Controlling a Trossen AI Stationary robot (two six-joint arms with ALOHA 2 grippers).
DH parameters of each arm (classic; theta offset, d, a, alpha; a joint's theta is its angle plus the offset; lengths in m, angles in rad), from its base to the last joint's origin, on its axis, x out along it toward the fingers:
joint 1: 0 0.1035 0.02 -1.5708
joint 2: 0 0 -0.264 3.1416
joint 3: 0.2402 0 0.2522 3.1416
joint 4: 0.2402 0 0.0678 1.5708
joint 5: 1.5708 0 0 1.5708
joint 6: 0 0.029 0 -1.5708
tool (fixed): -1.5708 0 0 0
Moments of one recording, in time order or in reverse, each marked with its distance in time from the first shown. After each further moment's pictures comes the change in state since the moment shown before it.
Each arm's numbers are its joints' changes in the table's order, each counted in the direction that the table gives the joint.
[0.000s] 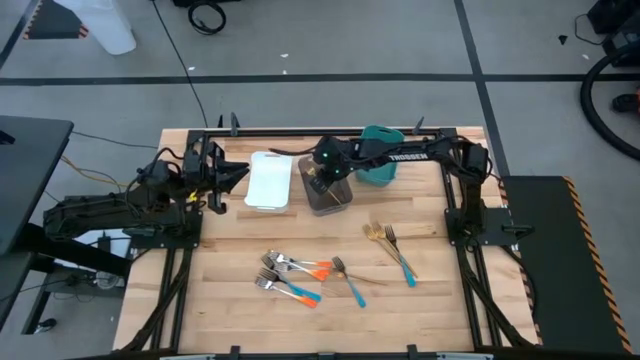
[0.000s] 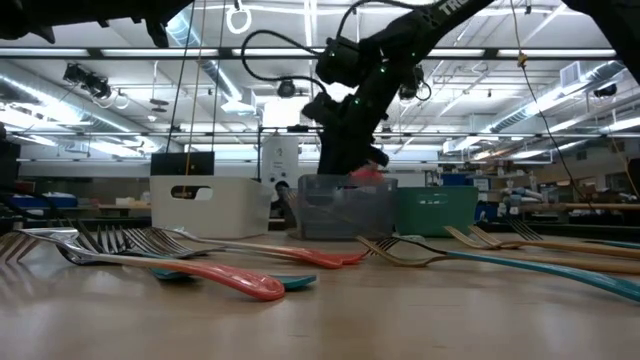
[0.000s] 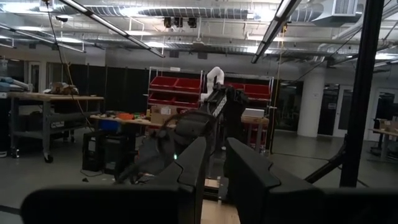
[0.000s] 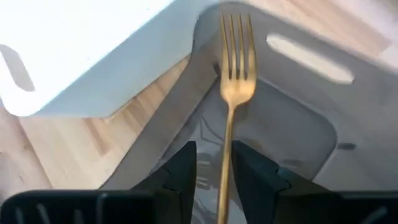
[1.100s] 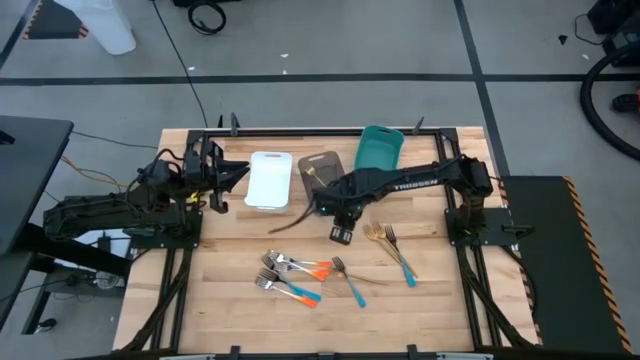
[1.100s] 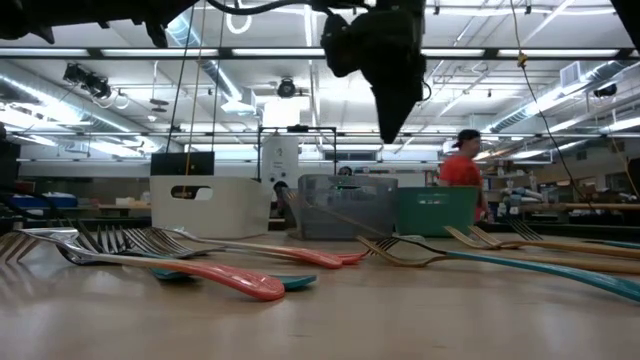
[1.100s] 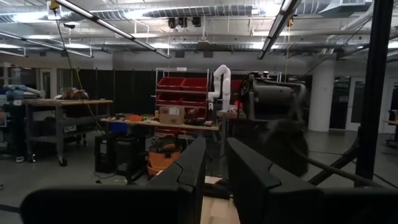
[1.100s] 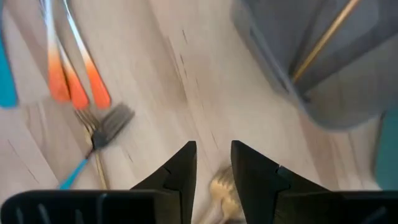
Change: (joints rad) left arm 0.001 0.000 0.000 0.007 0.022 0.054; right arm 0.361 -0.001 0.255 0.713 -0.048 -0.017
